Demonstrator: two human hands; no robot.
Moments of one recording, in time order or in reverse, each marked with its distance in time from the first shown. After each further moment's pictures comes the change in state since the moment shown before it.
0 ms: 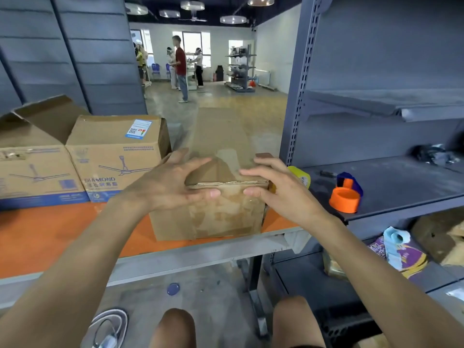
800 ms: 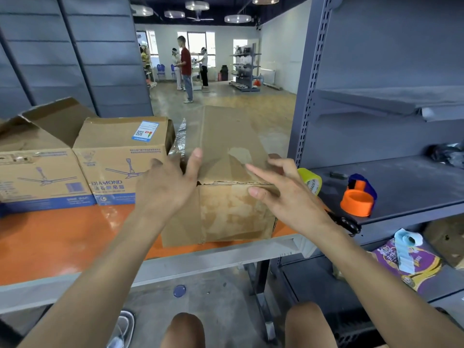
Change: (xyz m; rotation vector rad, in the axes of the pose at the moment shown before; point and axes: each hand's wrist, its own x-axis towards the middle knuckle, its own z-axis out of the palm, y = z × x) left_hand 0.007 0.006 0.015 -0.188 0.476 -0.379; right_hand -0.002 -0.017 0.009 -0.112 0.030 0.117
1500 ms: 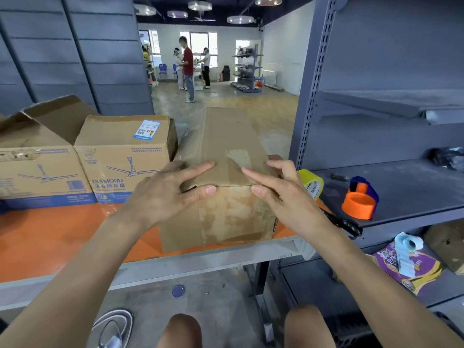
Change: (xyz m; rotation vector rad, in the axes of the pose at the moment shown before) left_hand -0.004 -0.029 -0.011 0.079 -0.317 0.316; right_hand 0.002 0.003 0.009 0.051 0.011 -0.050
